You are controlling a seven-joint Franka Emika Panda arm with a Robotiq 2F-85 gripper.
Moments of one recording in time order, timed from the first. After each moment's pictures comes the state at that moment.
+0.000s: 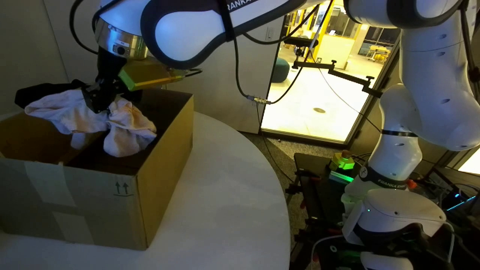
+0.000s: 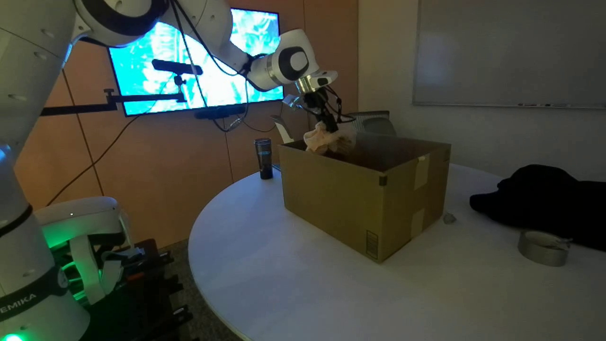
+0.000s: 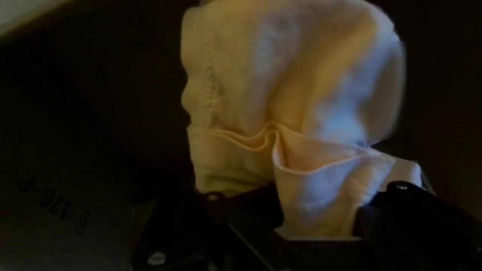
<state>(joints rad) 0.24 0.56 -0.04 -1.45 -0.19 2.38 0.62</state>
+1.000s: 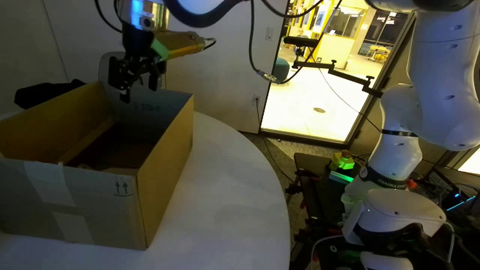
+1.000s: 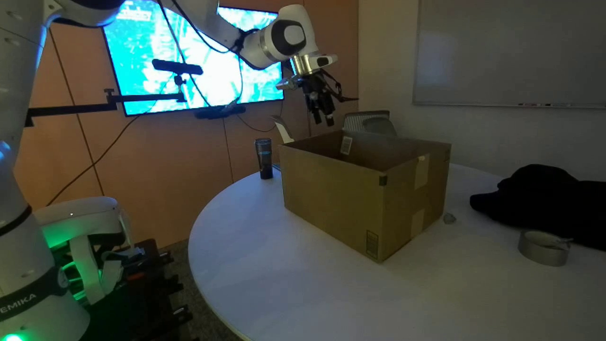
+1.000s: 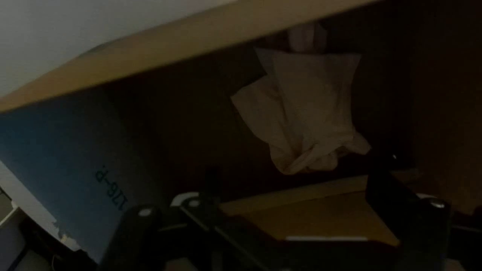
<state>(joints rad) 0.21 0.40 -0.04 -1.53 -0.17 2.16 0.44</state>
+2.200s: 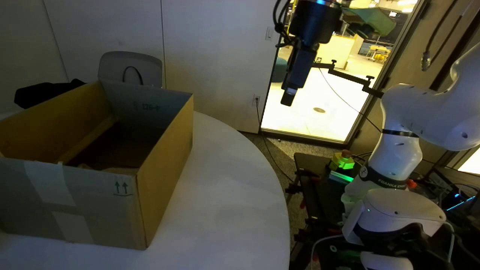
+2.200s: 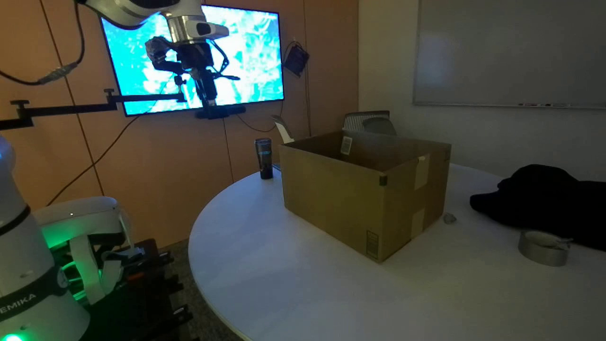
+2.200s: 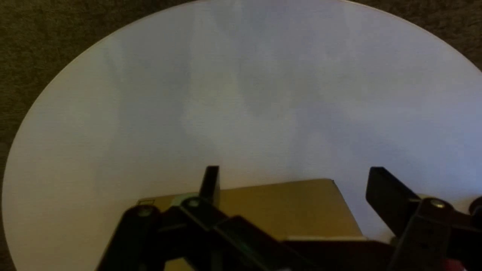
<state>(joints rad) 0.19 -0.55 0.14 -2.42 -0.01 1.96 0.37</state>
